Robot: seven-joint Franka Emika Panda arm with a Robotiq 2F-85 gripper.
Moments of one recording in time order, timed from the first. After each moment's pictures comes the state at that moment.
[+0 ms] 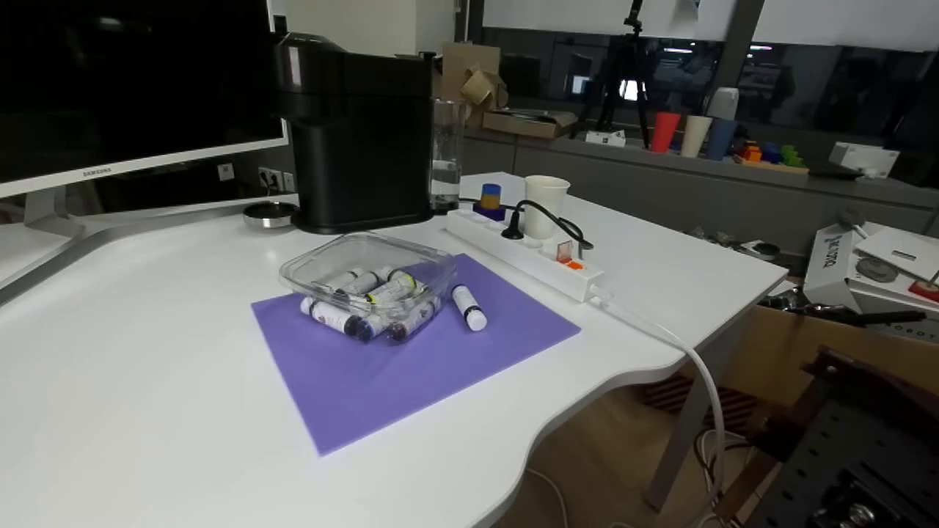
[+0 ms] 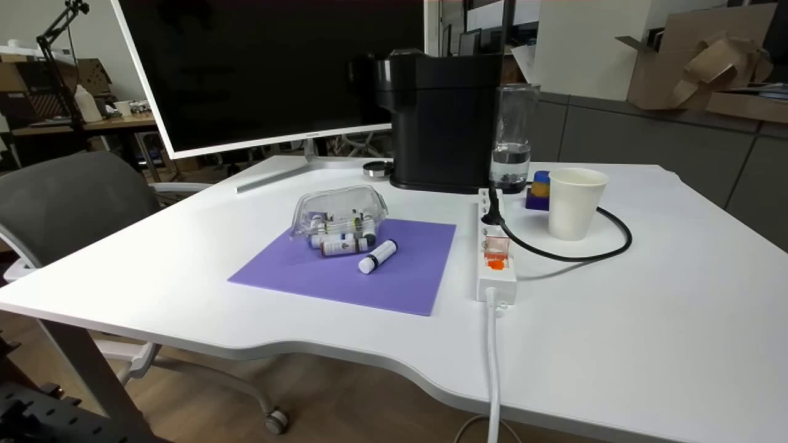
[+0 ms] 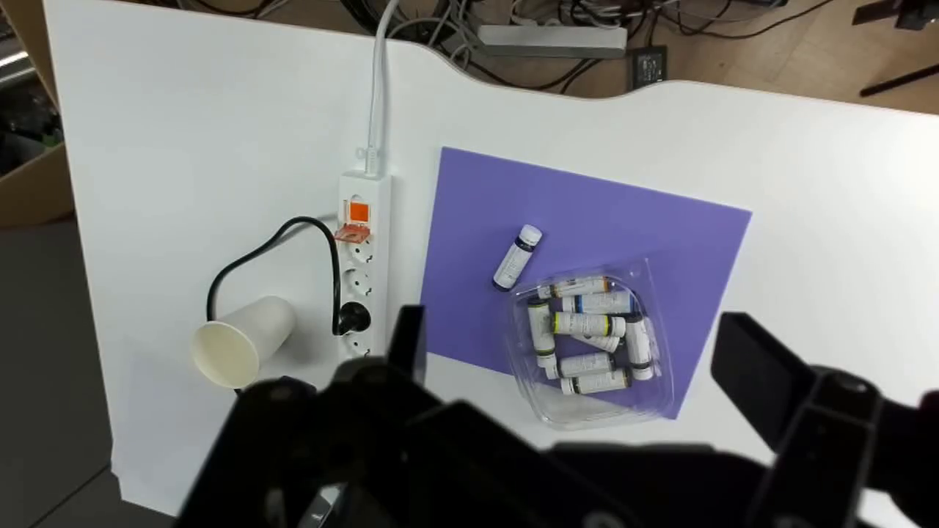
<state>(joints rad) -0.01 -0.71 0.09 -2.51 -0.18 1.87 -0.05</state>
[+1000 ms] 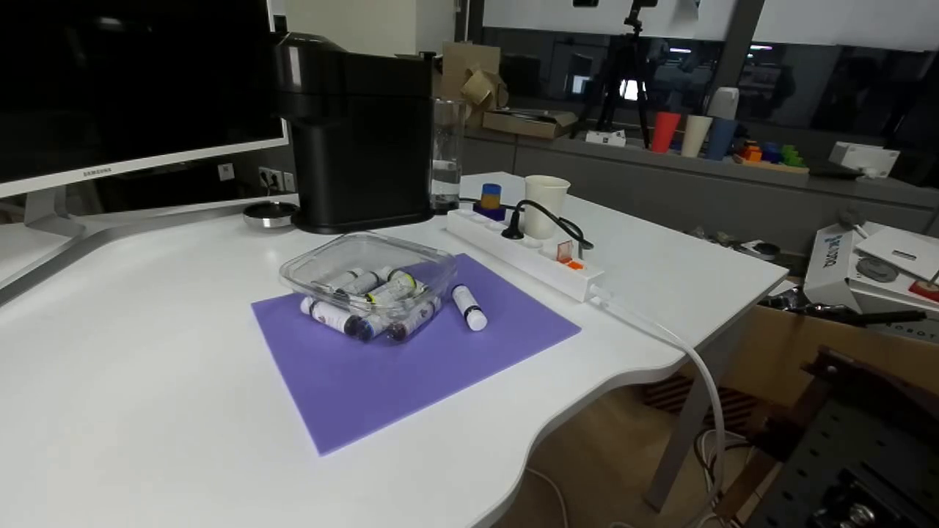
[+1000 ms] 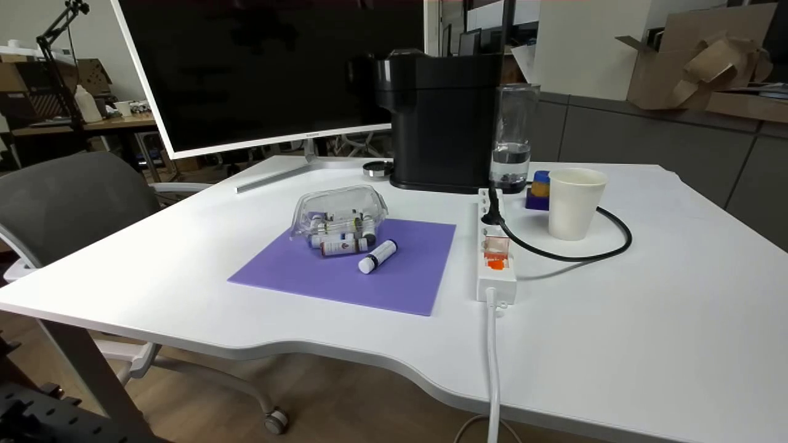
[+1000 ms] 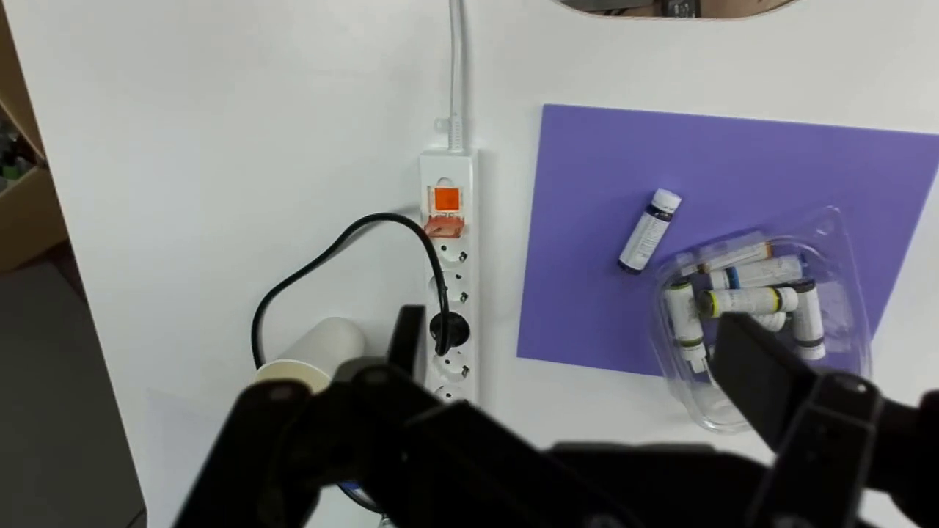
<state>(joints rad) -0.14 -0.38 -0.17 -2.48 -0.22 2.21 -0.24</state>
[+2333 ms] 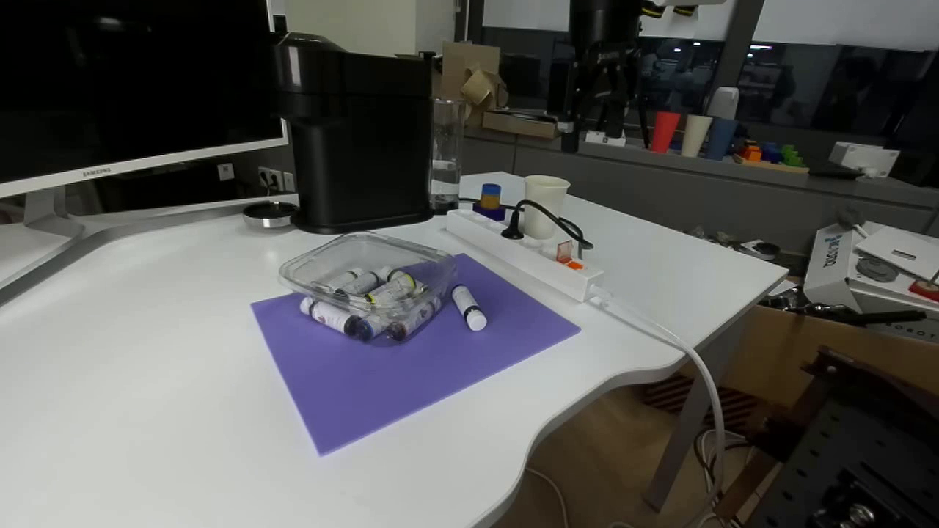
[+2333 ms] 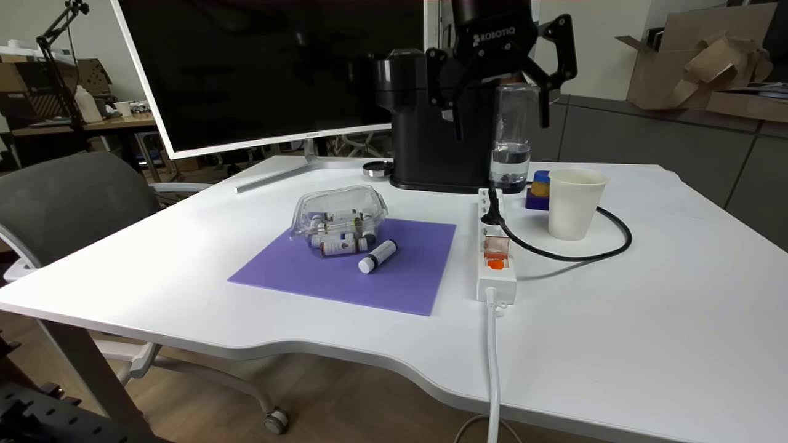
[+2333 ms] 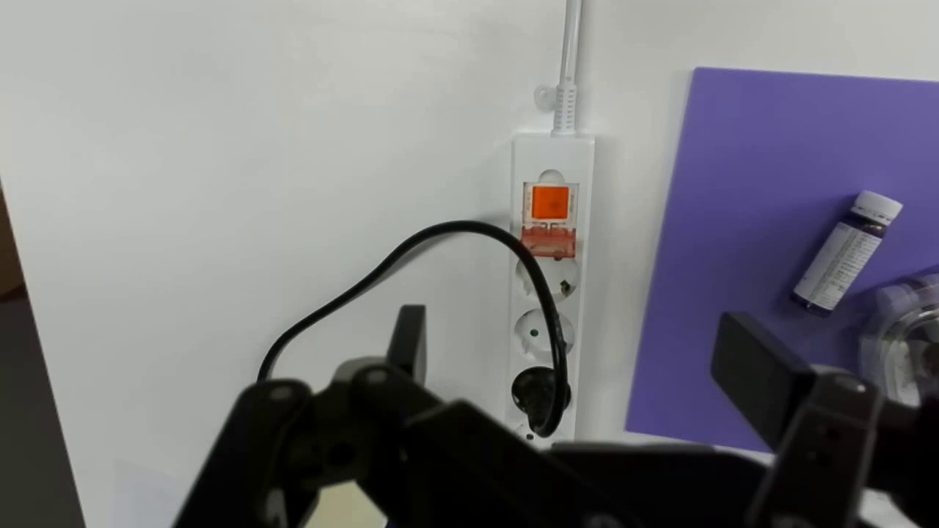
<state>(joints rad) -0.19 0.12 -0.23 -2.30 -0.20 2.48 -0.33</state>
